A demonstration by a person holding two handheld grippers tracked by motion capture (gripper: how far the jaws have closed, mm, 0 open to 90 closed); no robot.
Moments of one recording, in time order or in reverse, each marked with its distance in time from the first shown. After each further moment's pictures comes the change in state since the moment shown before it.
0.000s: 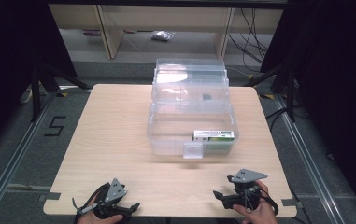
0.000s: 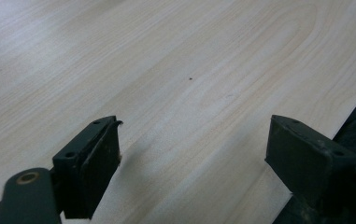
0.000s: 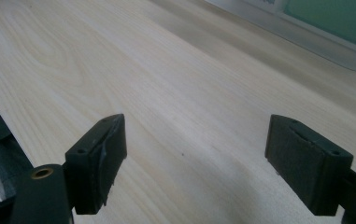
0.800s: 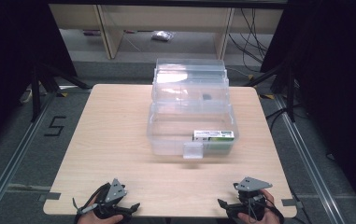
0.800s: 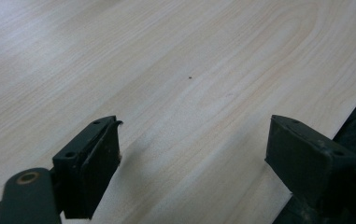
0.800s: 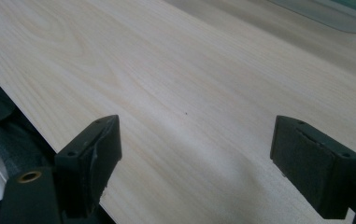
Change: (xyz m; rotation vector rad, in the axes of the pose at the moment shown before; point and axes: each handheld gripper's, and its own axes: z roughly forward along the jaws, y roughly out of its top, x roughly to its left) left arm -0.002 -0.001 0.003 -0.027 0.009 -0.029; right arm 0.011 -0.019 -0.013 0.030 -0.049 0.031
